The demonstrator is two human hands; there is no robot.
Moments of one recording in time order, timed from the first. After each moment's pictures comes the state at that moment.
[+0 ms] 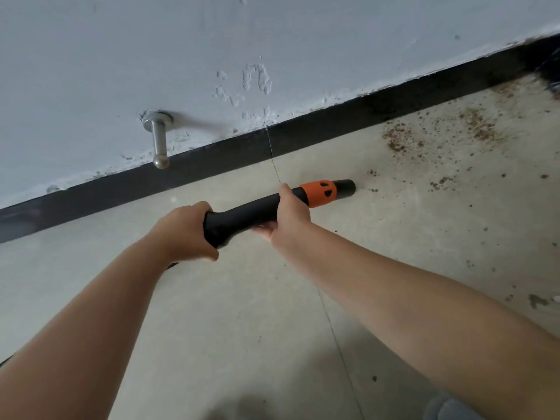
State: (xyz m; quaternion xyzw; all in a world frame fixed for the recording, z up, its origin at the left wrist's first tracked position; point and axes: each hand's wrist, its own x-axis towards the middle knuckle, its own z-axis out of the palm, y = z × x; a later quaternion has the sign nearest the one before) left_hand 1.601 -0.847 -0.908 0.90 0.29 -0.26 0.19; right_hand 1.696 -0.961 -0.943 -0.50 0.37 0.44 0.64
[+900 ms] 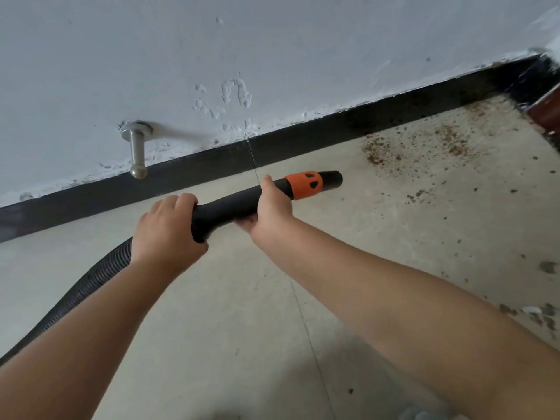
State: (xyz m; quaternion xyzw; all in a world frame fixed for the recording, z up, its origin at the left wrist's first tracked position) left_hand 1.607 -0.874 -0.912 0.95 0.29 -0.04 0.08; right_hand 1.711 -0.959 -0.919 -0.48 0.37 0.43 0.67
